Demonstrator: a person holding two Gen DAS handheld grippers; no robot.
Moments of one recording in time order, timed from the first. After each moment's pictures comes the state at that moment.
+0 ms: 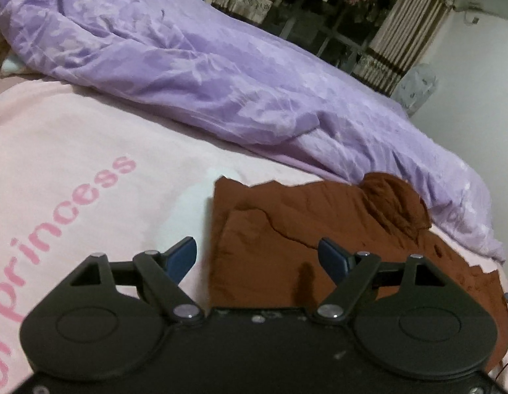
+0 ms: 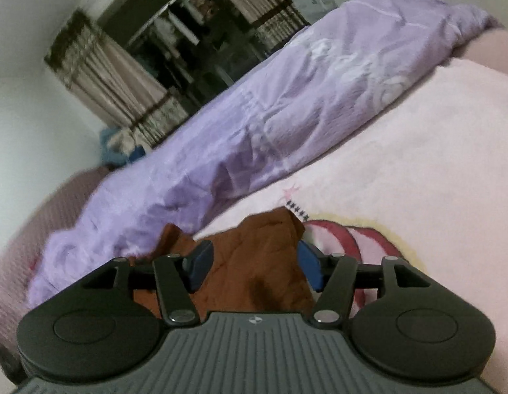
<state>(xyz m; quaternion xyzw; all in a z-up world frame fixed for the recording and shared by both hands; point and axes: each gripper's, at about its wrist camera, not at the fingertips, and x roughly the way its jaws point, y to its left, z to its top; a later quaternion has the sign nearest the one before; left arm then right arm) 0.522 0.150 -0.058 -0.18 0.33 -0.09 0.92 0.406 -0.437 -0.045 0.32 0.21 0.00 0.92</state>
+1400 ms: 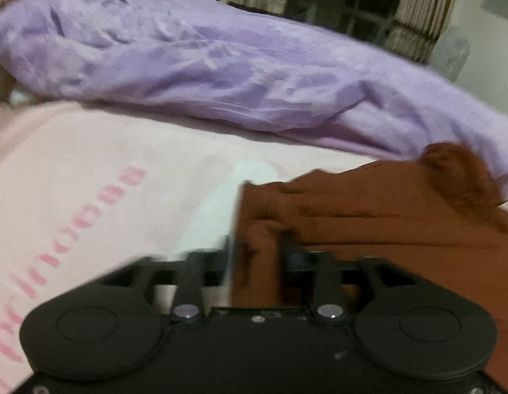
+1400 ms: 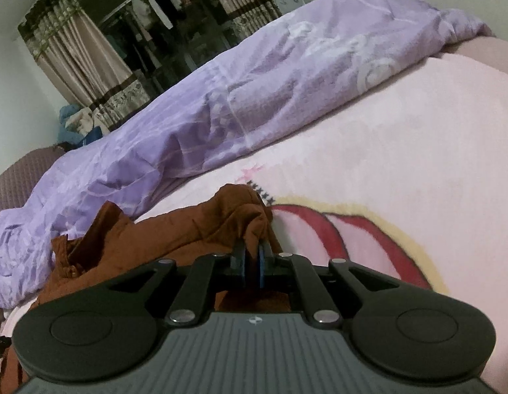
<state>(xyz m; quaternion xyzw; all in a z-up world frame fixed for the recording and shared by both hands) 0.565 0.123 -0.086 -0.06 0.35 0.02 0.94 0.433 -0.423 -0.082 0.28 0.23 -0.07 0.93</state>
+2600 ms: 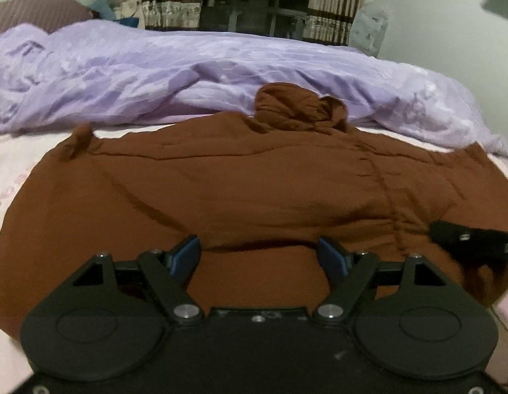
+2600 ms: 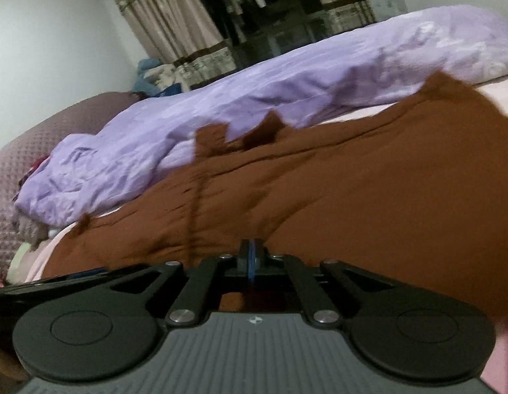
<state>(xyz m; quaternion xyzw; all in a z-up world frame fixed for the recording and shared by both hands) 0.461 -0.022 -0.076 -0.03 0.31 -0.12 0.94 0.390 -0.227 -0.078 0.19 0.23 0.04 0.95</state>
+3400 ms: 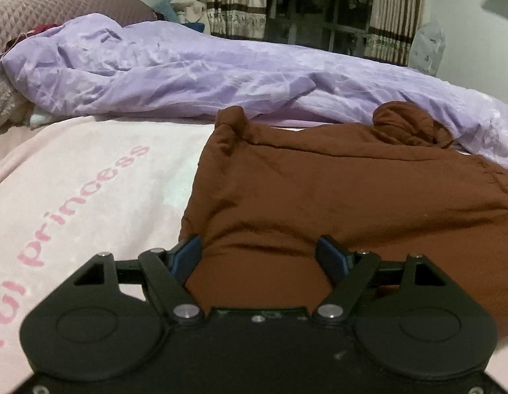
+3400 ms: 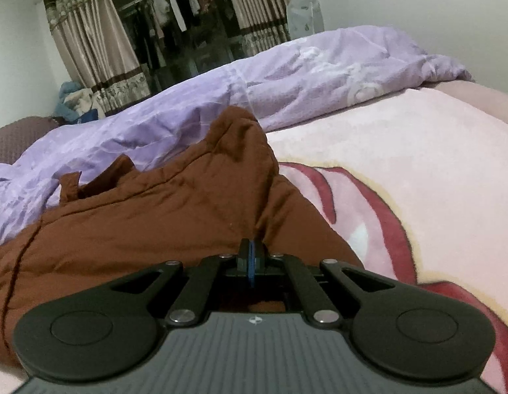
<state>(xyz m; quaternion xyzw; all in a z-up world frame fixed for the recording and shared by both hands) 0.458 0.091 -0.091 -0.04 0.29 -0.02 0.95 0.359 -0.348 -0.097 0.17 0.21 -0.11 0.95</state>
